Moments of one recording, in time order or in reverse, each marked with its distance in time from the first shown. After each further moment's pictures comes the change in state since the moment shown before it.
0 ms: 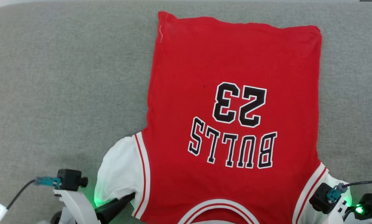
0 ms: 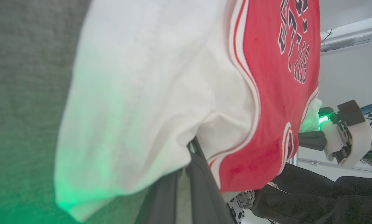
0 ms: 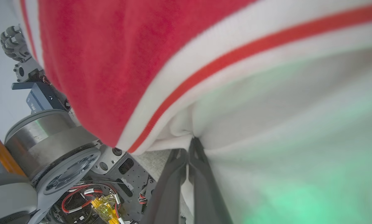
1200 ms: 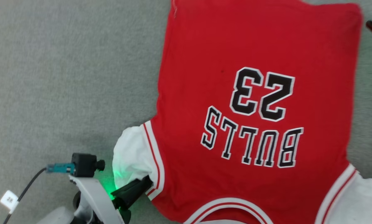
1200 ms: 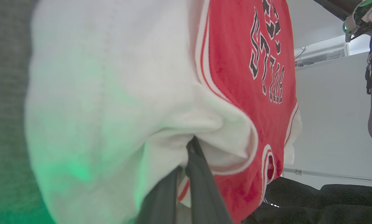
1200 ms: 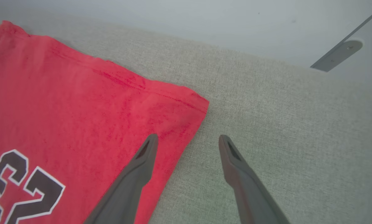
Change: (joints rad) left arm -0.060 -0.049 -0.019 -0.132 0.033 0.005 -0.091; right arm -0.649 0.282 -0.654 0.409 -0.191 -0.011 0.192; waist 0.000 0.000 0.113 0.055
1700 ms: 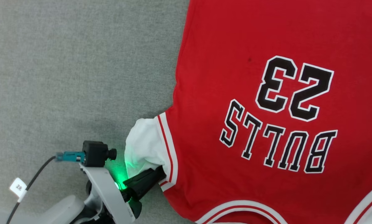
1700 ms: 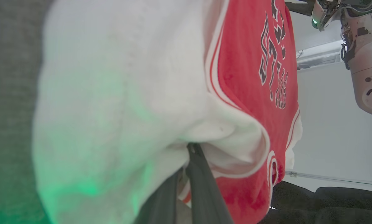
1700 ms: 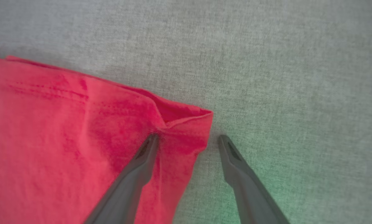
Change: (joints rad) left arm -0.093 -0.029 -0.058 -0.020 -0.001 -0.013 -0.015; right arm -0.276 0.118 -0.137 0.381 -0.194 0.000 0.247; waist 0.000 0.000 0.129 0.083
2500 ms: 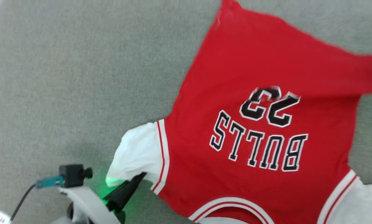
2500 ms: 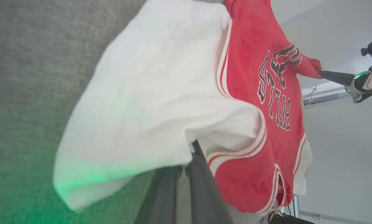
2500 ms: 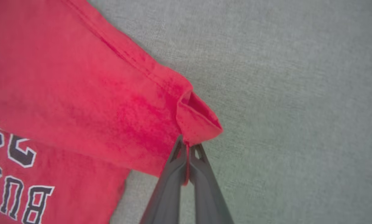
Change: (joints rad) left arm 0.084 0.040 -0.022 0.083 -0.050 0.014 -0.202; right arm 0.468 -0.236 0.082 -0.452 0.310 0.000 -0.025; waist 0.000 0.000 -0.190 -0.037
